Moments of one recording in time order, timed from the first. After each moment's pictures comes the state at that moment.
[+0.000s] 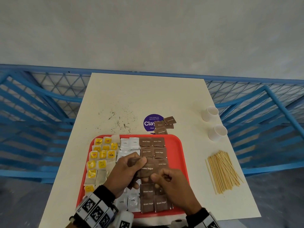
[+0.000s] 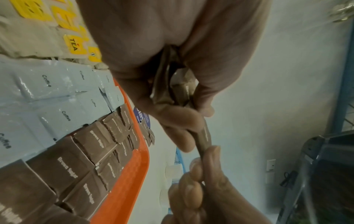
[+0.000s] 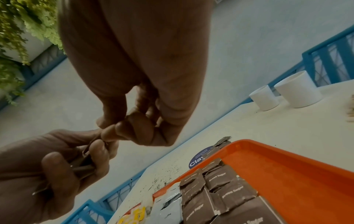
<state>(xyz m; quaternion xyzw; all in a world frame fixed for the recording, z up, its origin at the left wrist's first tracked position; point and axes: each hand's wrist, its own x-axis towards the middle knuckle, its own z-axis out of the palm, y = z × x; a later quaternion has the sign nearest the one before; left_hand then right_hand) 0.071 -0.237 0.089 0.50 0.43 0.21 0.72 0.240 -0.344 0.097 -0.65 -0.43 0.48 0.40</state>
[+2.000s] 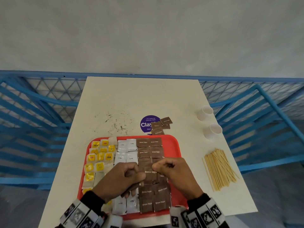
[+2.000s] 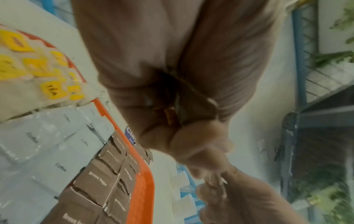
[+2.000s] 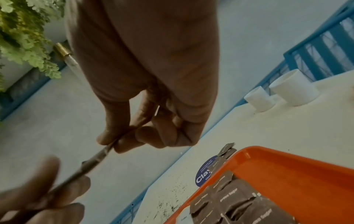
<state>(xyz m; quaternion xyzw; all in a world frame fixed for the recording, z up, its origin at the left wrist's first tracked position) 0.054 -0.240 0.115 0.62 0.38 0.07 0.69 0.255 -0.327 0.114 -0.67 -0.38 0.46 0.44</state>
